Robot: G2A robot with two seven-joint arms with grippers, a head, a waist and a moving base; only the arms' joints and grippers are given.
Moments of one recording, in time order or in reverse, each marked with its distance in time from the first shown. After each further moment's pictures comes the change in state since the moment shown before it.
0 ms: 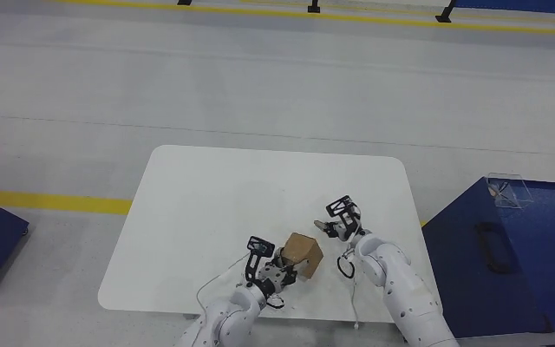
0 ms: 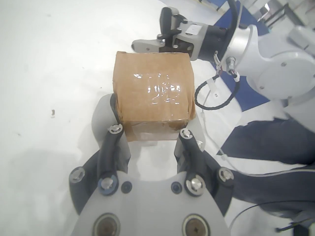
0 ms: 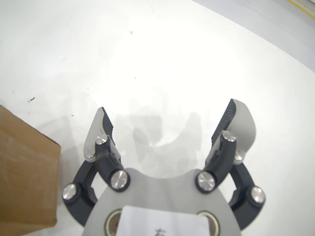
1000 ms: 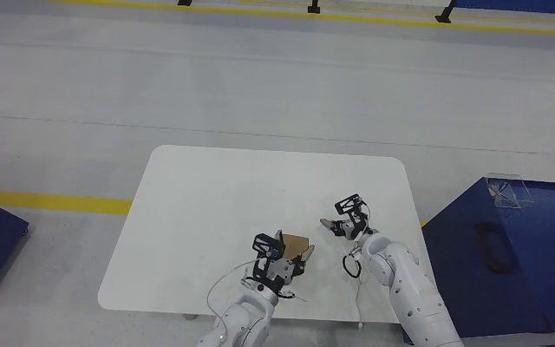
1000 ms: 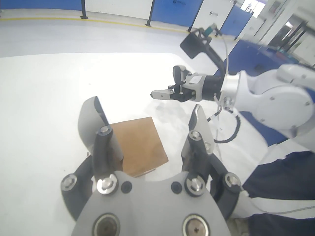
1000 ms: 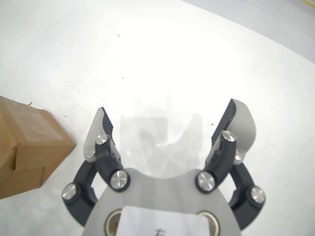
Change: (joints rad) left arm 0.009 -0.011 0.141 -0.098 0.463 0.294 0.291; right arm -0.014 0.008 0.032 -0.011 0.028 -0.021 0.013
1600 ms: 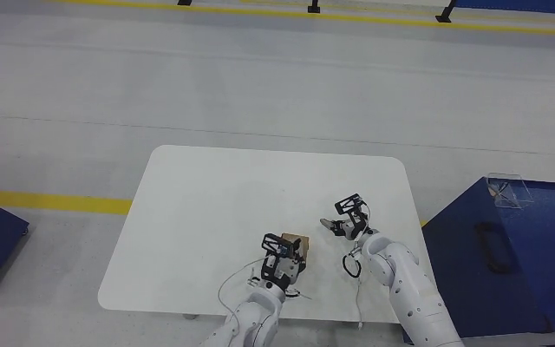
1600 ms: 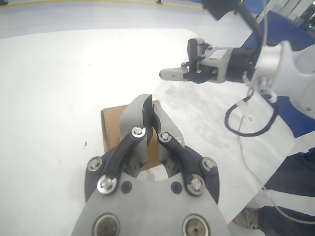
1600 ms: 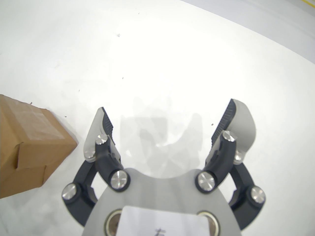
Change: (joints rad) left arm -0.041 -0.032 0.031 0.103 -0.054 0.042 0.011; right arm 0.000 0.000 0.000 0.000 0.000 0.000 0.000
